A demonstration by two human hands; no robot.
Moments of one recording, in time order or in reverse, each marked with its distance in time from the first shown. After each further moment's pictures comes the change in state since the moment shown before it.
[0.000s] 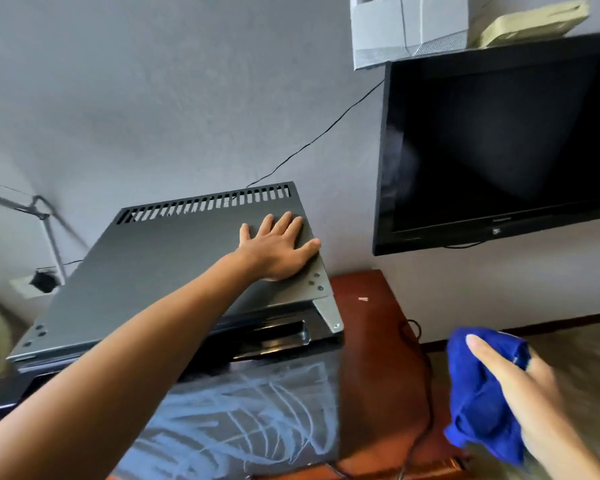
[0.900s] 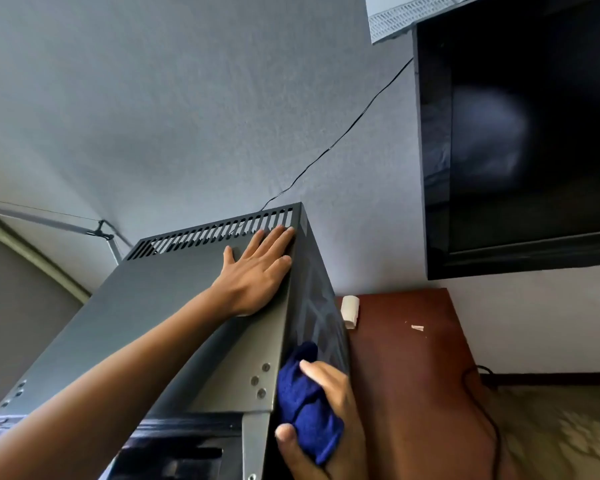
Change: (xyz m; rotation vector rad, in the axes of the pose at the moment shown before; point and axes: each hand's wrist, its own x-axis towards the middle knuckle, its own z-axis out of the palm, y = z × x) left_hand 0.067 -0.009 -0.001 -0.093 0.017 -0.166; right_hand 0.010 -0.008 0.185 0.258 -0.554 -0.642
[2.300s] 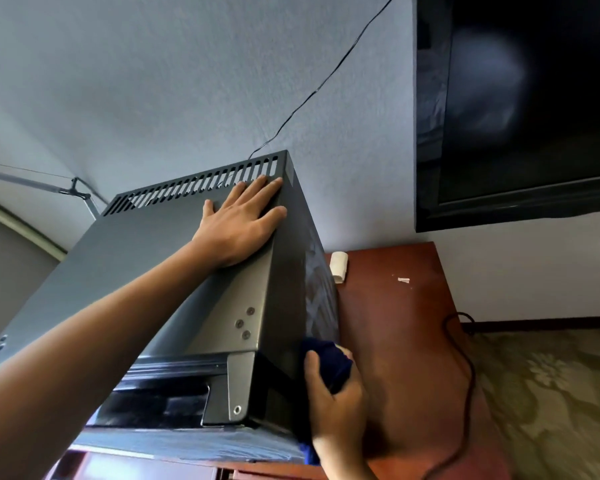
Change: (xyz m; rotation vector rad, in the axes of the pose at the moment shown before) left_hand -0.001 0.009 -0.001 0.034 0.045 -0.078; right_hand -0.048 0.053 0.013 -0.046 0.373 0.636
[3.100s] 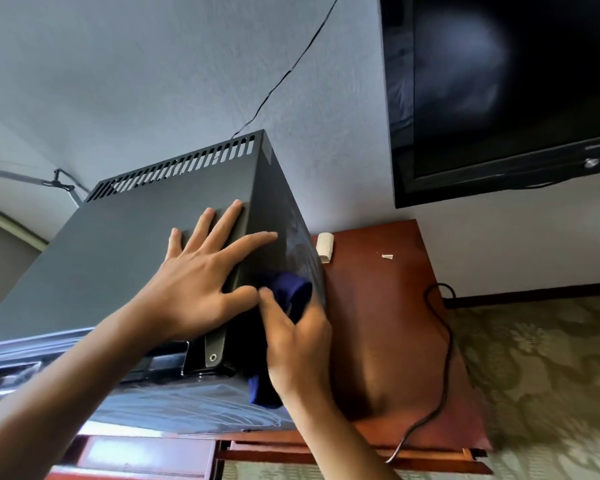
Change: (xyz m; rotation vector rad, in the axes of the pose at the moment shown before) left_hand -0.133 0.024 0.002 0.052 -0.108 0.142; right_hand -0.017 -0.091 -0.006 0.155 -0.191 -0.042
